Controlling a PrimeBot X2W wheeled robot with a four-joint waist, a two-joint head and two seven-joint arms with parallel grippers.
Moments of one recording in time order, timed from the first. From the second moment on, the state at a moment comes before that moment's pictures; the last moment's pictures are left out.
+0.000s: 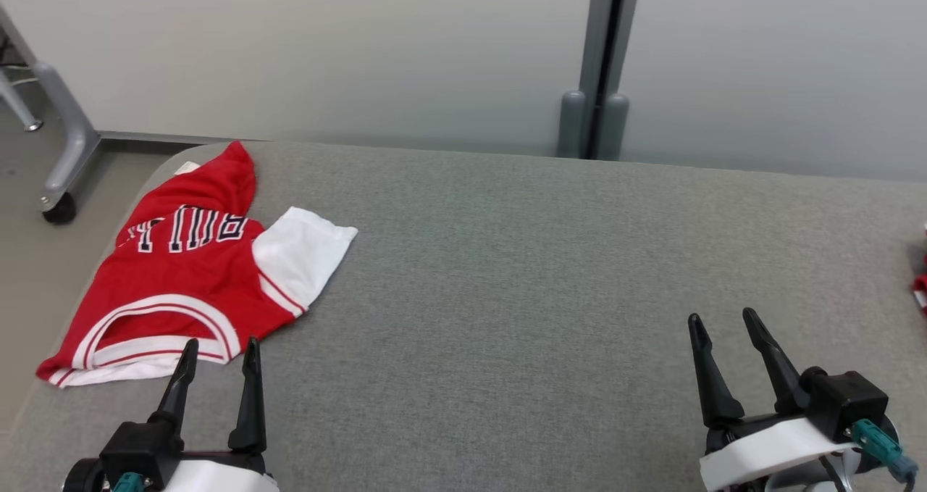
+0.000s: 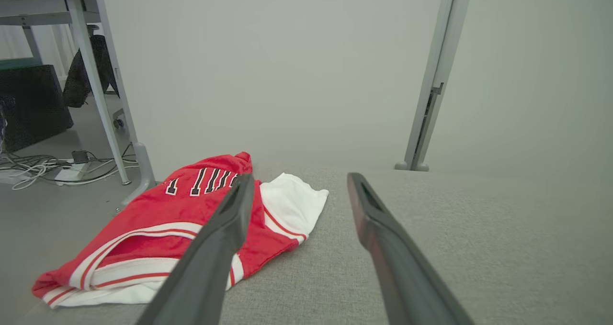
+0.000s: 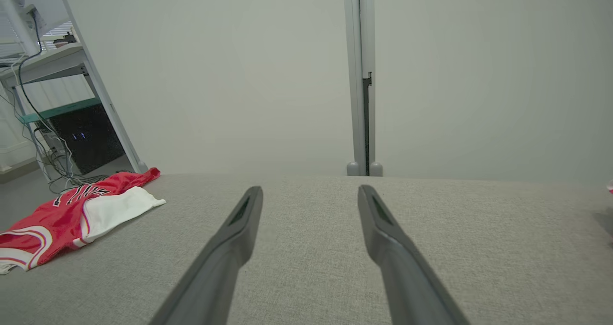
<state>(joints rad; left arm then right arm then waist) 0.05 0.05 0.04 0.16 -0.15 -0.08 -0.26 -0.06 -0.11 0.18 0.21 0.30 0.13 -0.26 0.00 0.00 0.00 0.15</state>
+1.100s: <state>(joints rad) -0.30 0.20 0.08 0.25 -0.32 -0.12 0.20 -0.15 -0.13 0.23 0.20 0.30 0.13 -0.26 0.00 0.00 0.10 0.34</state>
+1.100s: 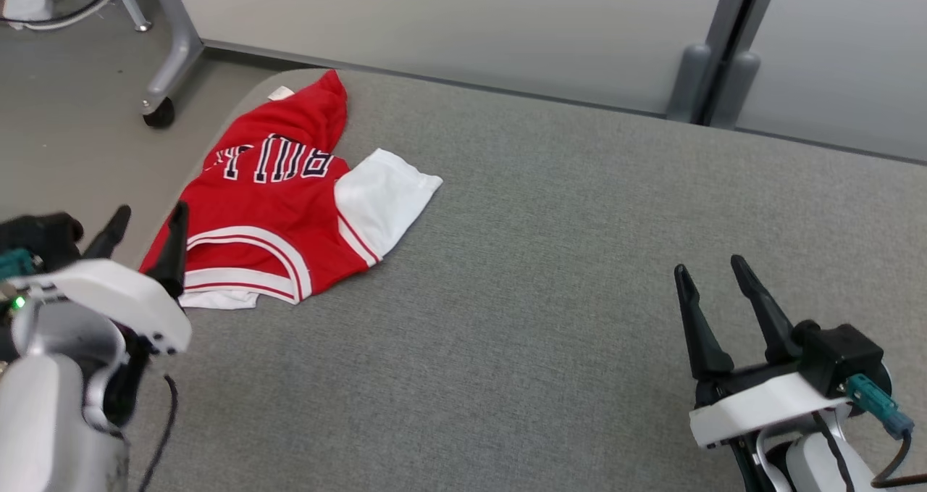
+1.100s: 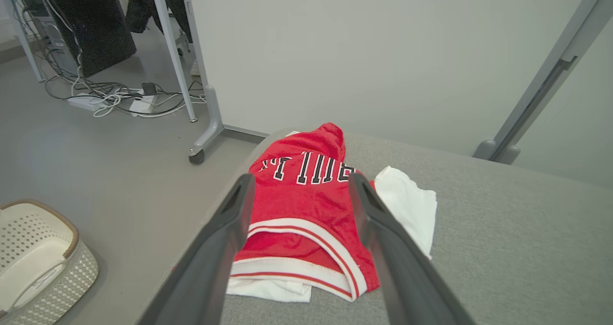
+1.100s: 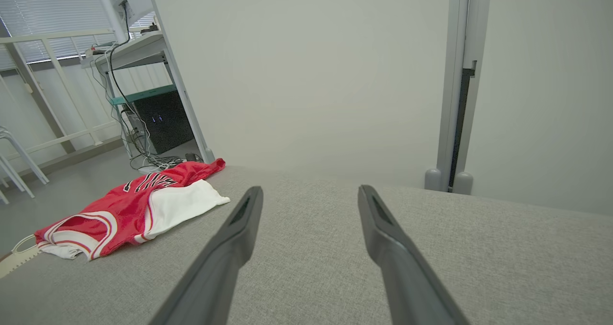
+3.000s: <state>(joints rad) -0.77 0.72 -0.64 0.48 -0.87 -0.13 0.33 -0.27 -0.07 0.23 0.14 0.29 0.13 -0.26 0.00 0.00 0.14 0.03</state>
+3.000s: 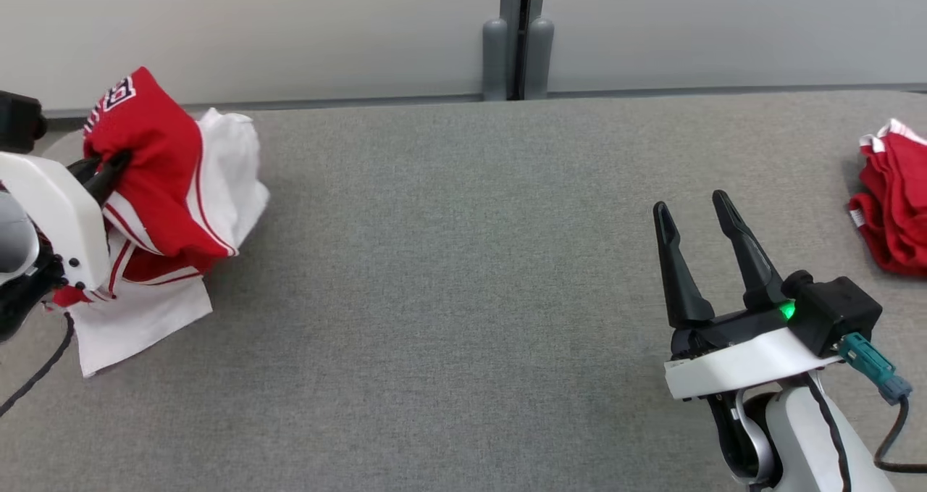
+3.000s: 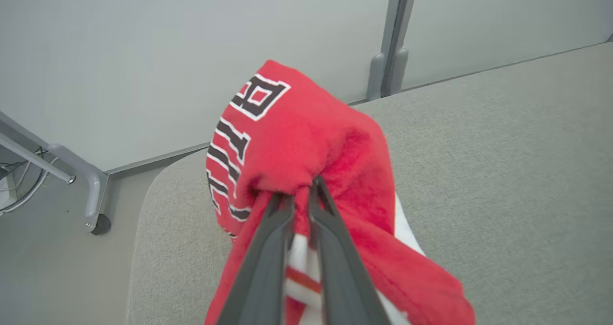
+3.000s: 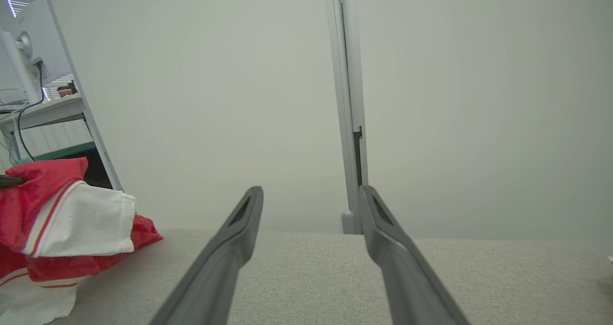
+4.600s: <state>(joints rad) -0.61 0.42 -0.99 0.46 -0.89 -0.13 -0.07 -0.20 -0.09 0.19 0.14 0.30 0.13 -0.26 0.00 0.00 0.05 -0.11</state>
